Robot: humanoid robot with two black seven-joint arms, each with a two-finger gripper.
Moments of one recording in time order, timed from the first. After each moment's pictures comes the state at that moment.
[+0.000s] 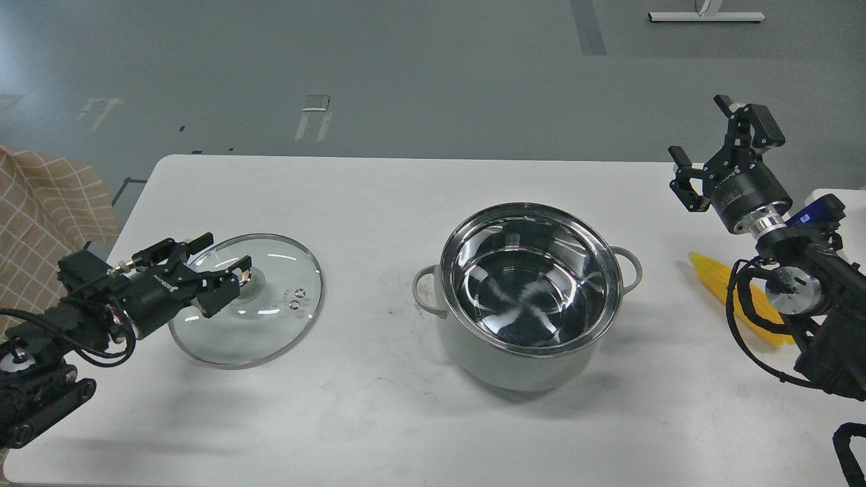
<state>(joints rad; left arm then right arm) -0.40 0.75 -0.57 -0.92 1.82 0.49 -0.49 0.79 -0.32 0.69 0.41 -0.28 0.49 0.49</state>
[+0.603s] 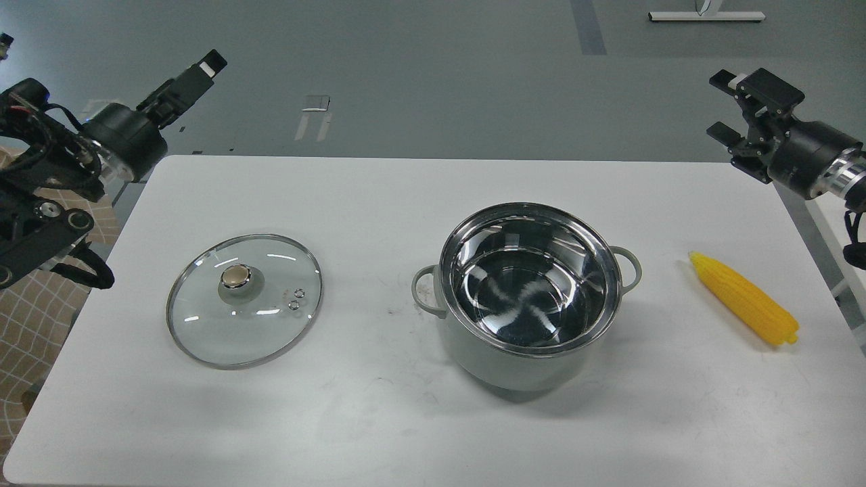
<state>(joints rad) -0.77 0.78 -0.58 -1.04 0.87 -0.04 -0.49 0.91 -0.66 0.56 0.68 -1.00 0.49 0.49</state>
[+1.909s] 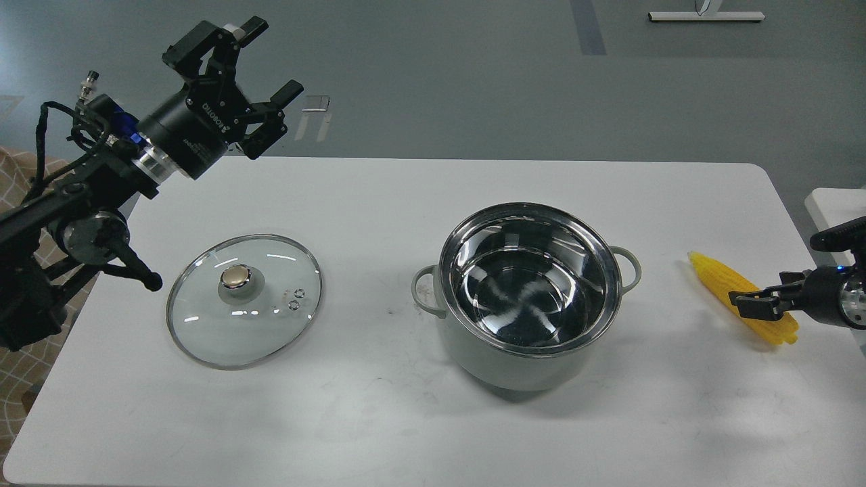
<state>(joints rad) -0.73 0.70 -0.65 -1.12 0.31 -0.49 -0.49 0.80 -0.69 0.25 0.63 -1.99 0.23 0.49</state>
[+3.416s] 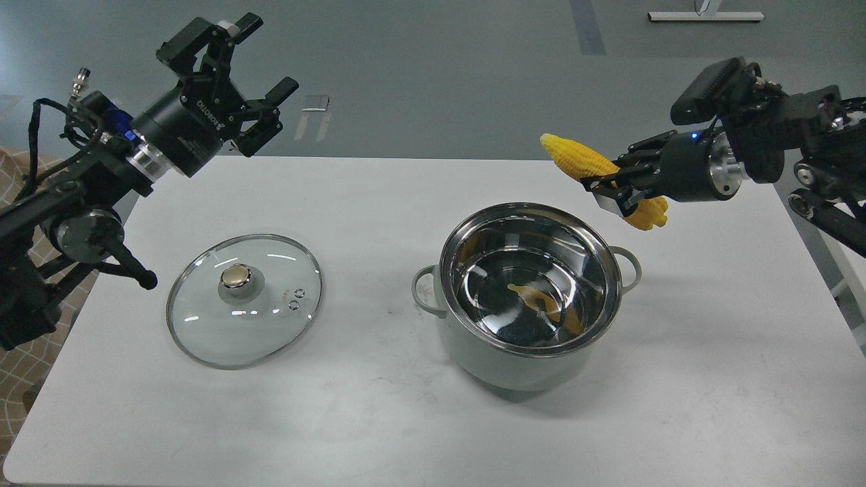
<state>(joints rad) -0.73 0.71 -0.66 -1.12 0.31 -0.49 -0.49 1.23 -0.63 0.19 1.17 -1.97 0.46 0.49</state>
